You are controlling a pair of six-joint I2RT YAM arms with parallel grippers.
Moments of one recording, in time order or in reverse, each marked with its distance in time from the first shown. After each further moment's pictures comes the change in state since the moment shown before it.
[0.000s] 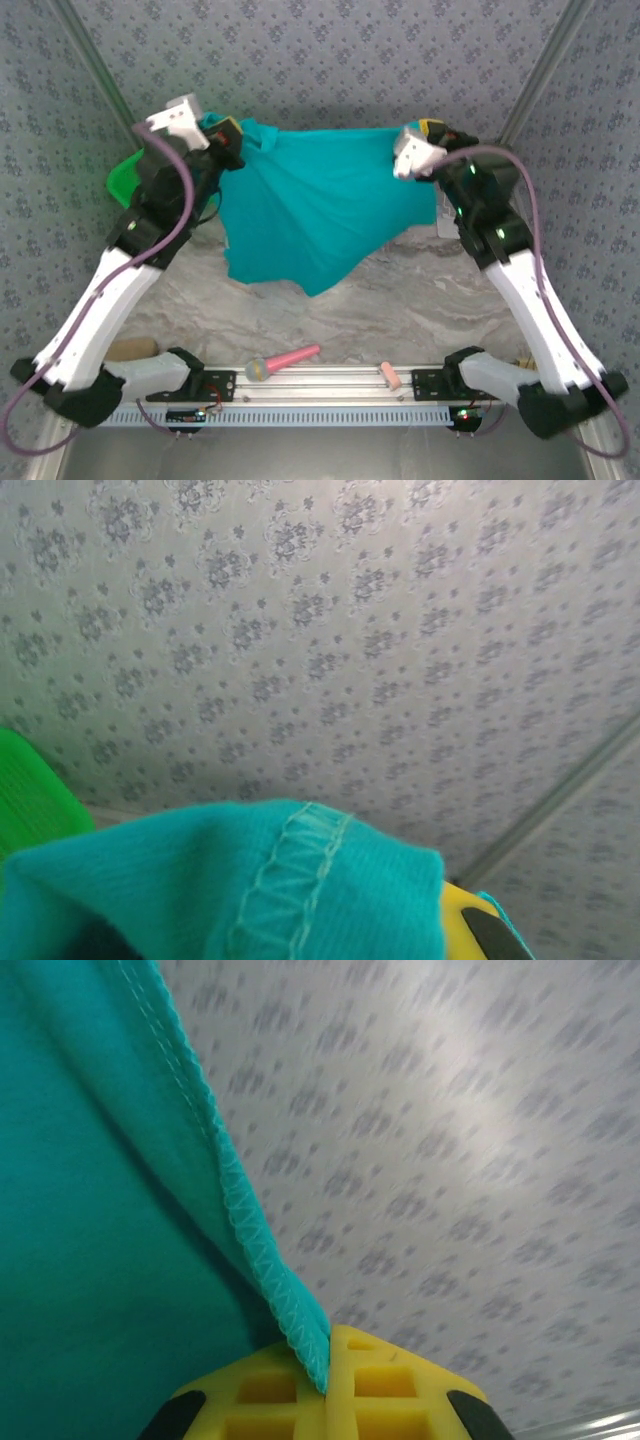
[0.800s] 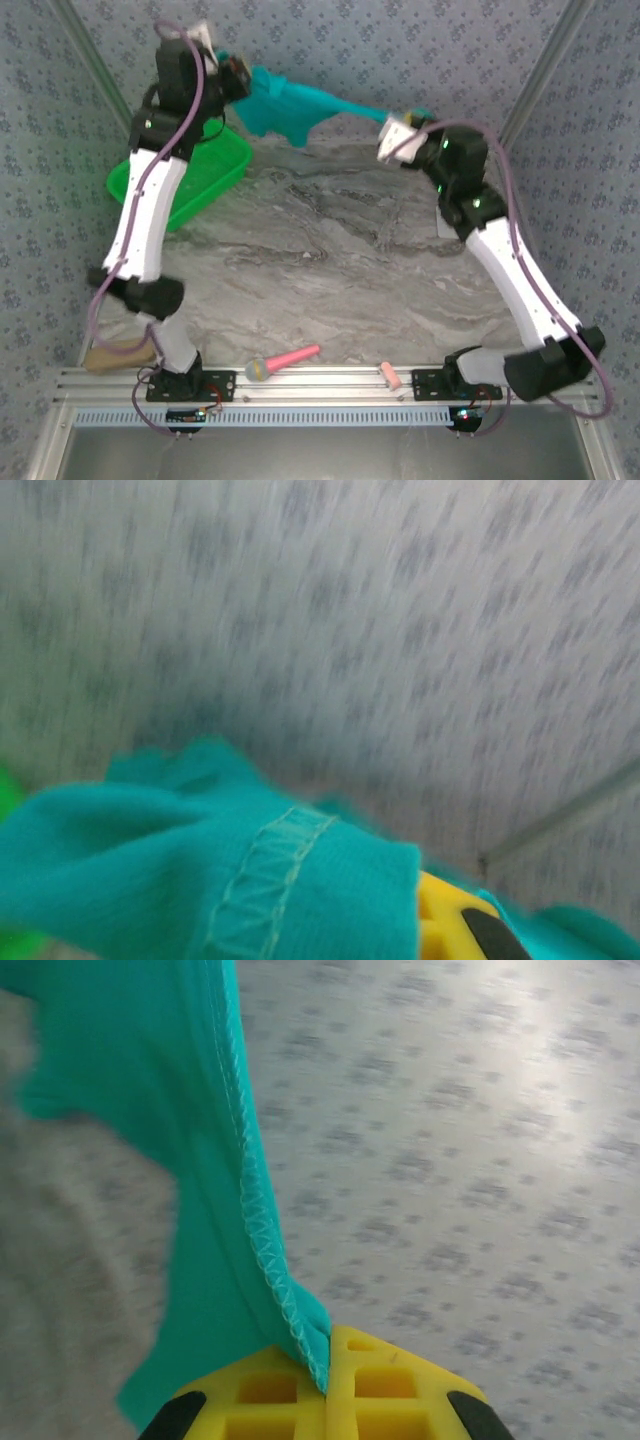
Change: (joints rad) left arm 0.232 0.528 0.689 -0.415 0.339 -0.045; right arm 0.058 0.092 -0.002 -0.039 0.040 -0.002
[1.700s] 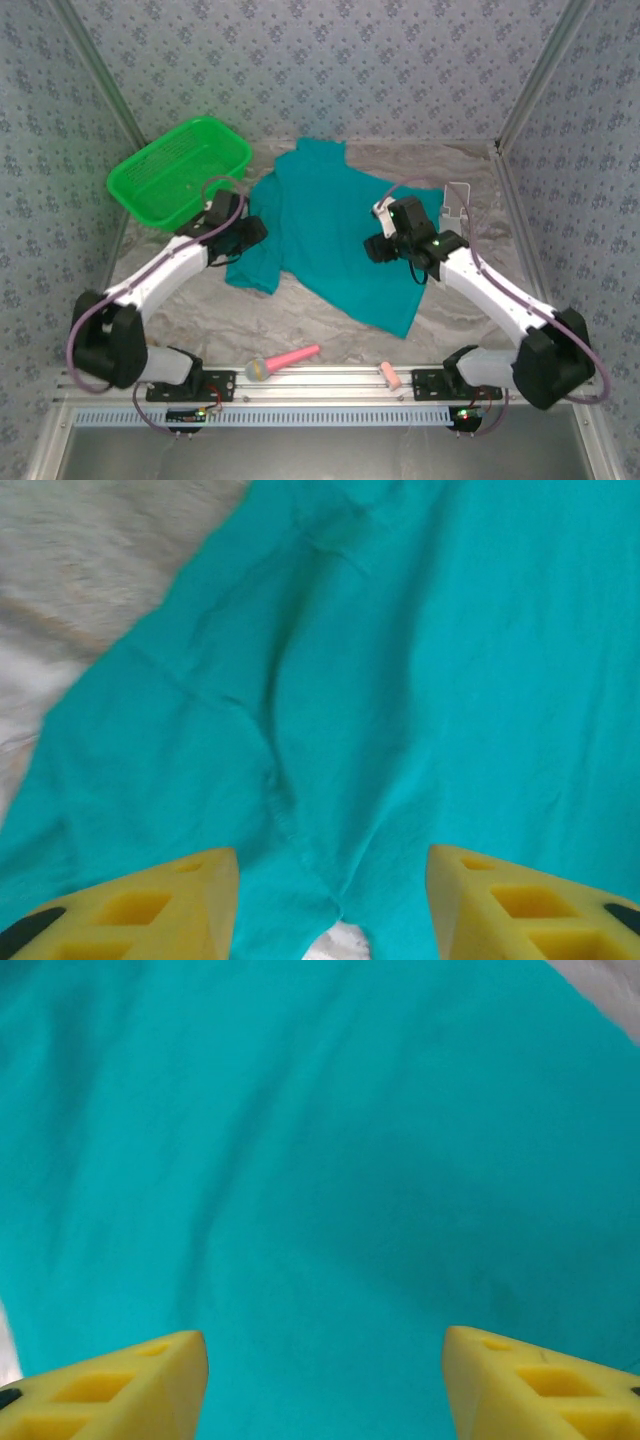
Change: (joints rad) left arm -0.088 -0.306 -1.255 0.288 -0.035 -0.259; right arm 0.111 0.036 -0.414 -0.288 -0.026 1.223
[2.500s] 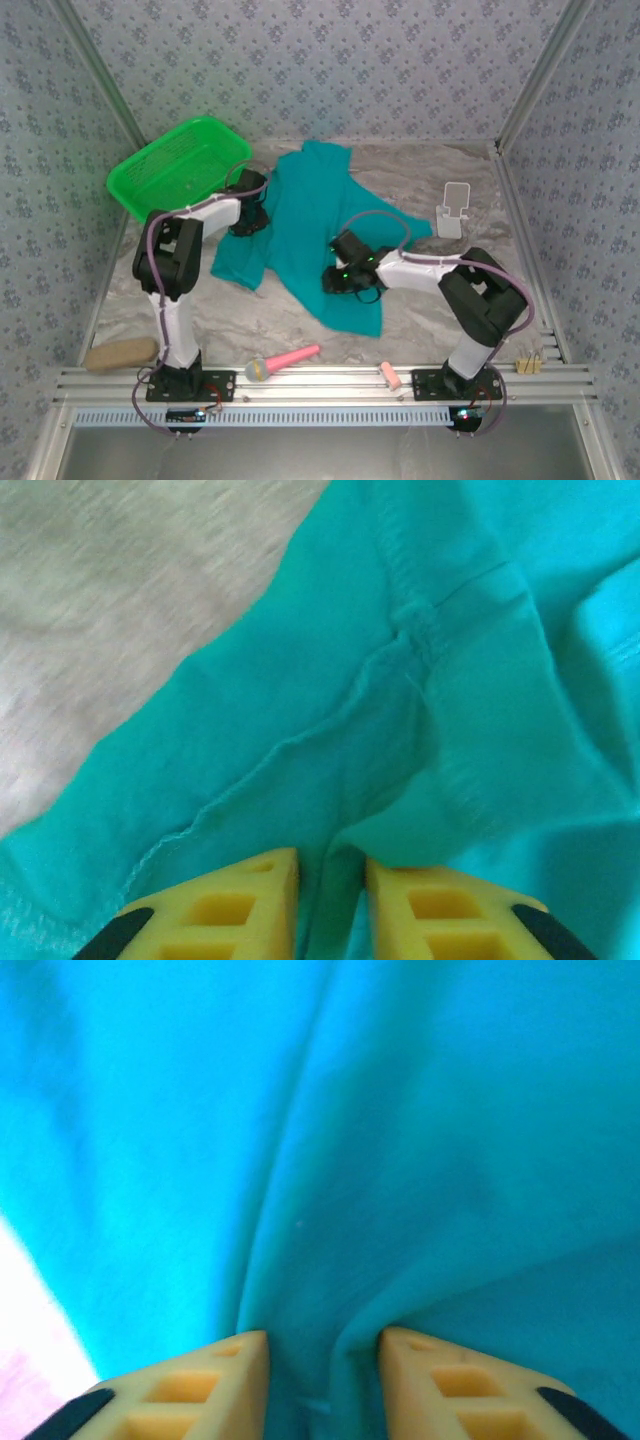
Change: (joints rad) left arm 0.097 0.603 0.415 -0.039 -0.119 0.150; right arm 0.338 0.416 -0.003 0.209 -0.214 0.514
